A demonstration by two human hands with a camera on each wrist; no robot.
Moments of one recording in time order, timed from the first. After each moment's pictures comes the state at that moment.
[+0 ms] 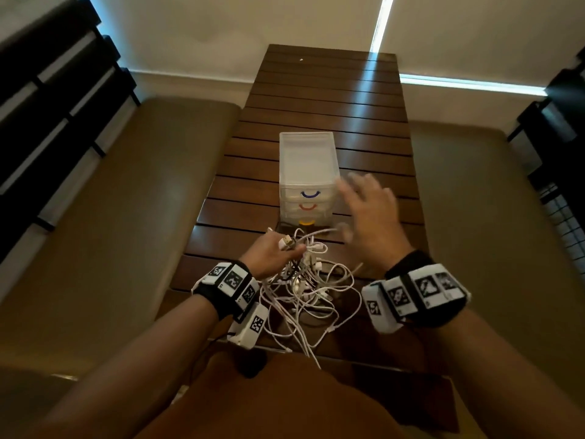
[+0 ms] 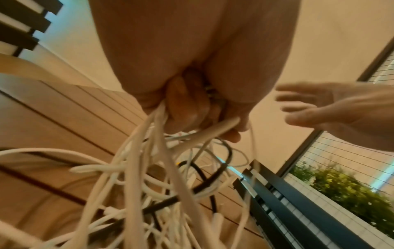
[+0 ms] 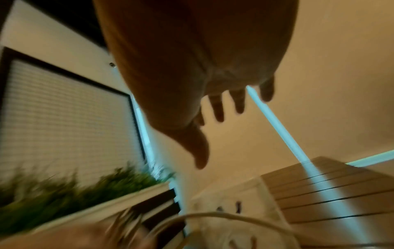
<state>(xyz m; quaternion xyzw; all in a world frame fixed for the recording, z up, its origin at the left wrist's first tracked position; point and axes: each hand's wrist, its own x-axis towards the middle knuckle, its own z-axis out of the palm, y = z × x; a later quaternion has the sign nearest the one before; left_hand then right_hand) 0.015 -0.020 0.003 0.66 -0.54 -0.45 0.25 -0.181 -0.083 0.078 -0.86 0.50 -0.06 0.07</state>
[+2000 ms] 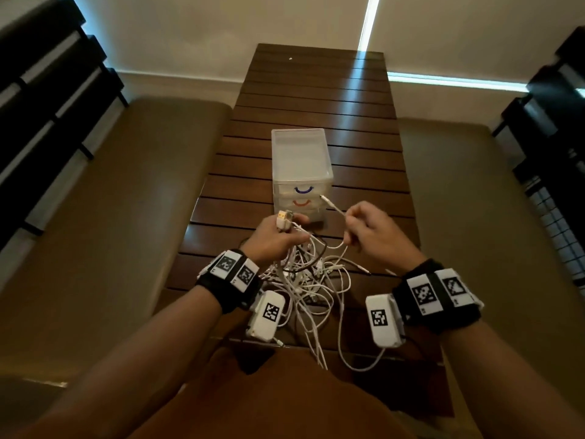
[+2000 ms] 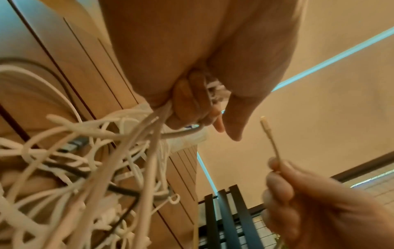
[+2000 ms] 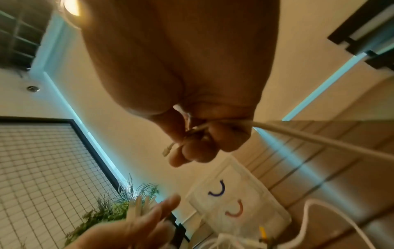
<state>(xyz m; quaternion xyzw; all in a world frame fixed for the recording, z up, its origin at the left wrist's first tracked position) -0.004 -0.022 0.029 0.60 -0.42 -0.54 0.40 -0.205 -0.066 0.069 -0.69 0.49 -0.22 0.48</state>
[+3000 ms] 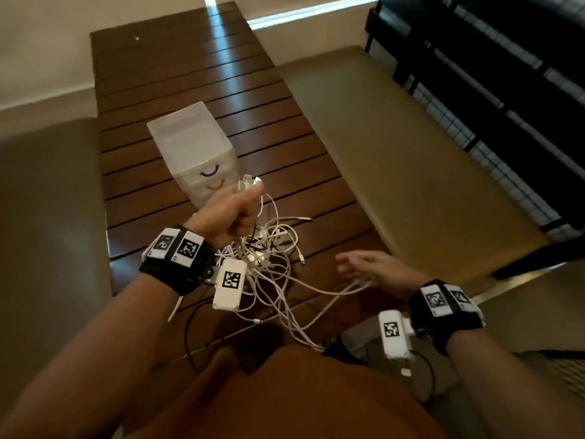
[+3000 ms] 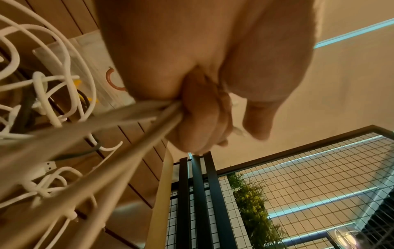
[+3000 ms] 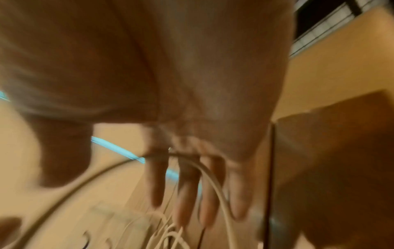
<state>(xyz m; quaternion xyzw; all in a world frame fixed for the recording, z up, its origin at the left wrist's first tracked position) -0.045 -0.048 0.057 0.45 -0.42 -0.74 0.26 -0.329 0.073 -0.019 -0.44 0.59 -0.16 0.66</state>
